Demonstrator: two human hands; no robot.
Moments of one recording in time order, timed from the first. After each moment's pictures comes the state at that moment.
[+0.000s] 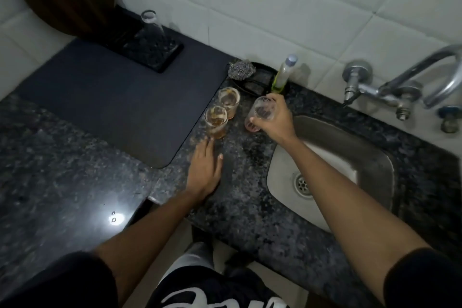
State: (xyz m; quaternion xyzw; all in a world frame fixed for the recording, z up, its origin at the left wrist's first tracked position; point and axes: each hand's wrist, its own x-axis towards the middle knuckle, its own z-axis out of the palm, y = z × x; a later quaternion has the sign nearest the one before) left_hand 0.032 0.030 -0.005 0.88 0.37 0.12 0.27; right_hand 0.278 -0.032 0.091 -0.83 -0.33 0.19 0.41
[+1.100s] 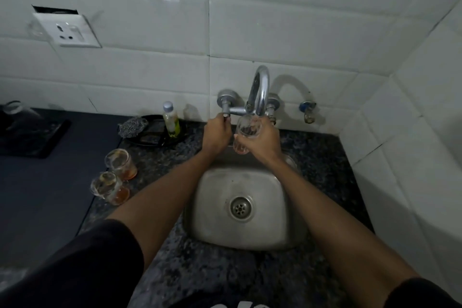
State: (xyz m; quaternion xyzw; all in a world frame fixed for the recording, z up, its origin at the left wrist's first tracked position) left_hand 0.378 -0.068 0.138 0.88 0.24 0.20 0.36; right_hand 0.409 -0.219 0.165 -0.86 -0.19 0.00 0.47
